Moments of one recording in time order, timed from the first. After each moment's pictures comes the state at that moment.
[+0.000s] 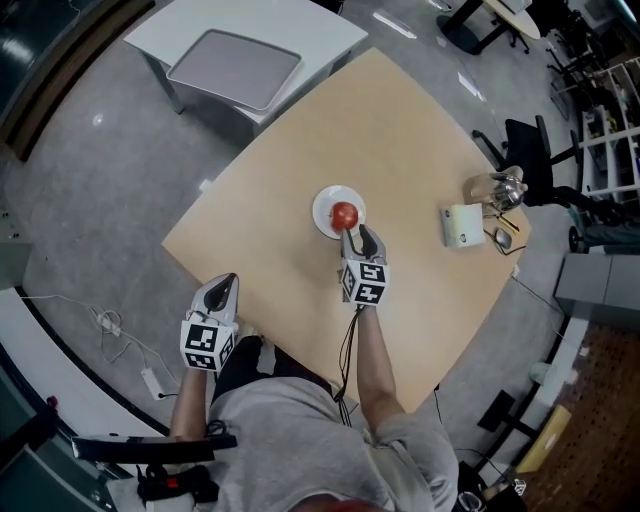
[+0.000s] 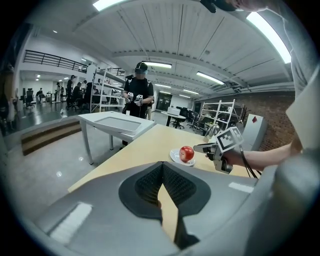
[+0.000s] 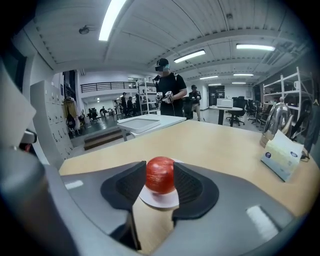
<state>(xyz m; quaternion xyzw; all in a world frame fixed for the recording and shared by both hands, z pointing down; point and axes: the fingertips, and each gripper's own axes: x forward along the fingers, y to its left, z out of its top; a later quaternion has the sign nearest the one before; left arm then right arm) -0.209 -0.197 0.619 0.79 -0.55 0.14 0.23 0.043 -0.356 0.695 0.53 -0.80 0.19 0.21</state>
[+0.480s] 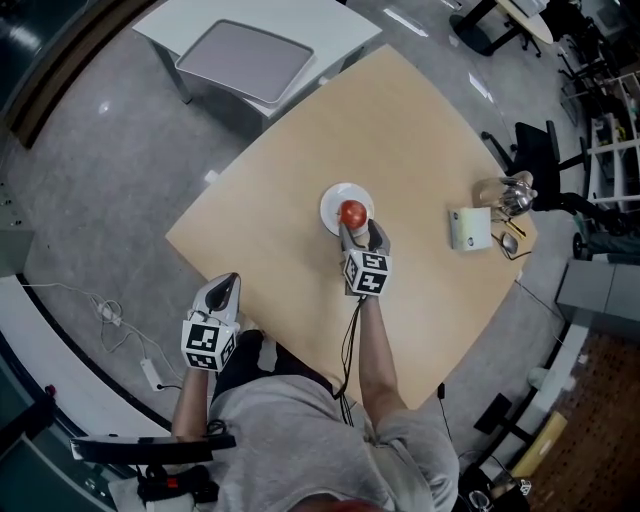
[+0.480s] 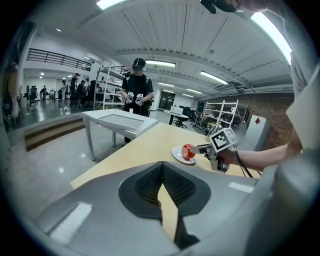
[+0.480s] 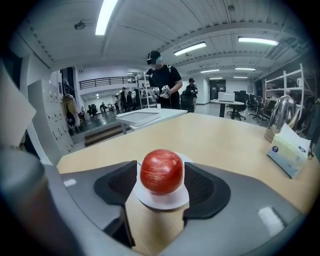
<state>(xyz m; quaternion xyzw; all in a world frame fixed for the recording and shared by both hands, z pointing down) -0.216 -0.188 0.626 0.77 -0.56 0.15 0.25 0.034 -0.369 0.722 0.52 -0.79 0.21 0.23</state>
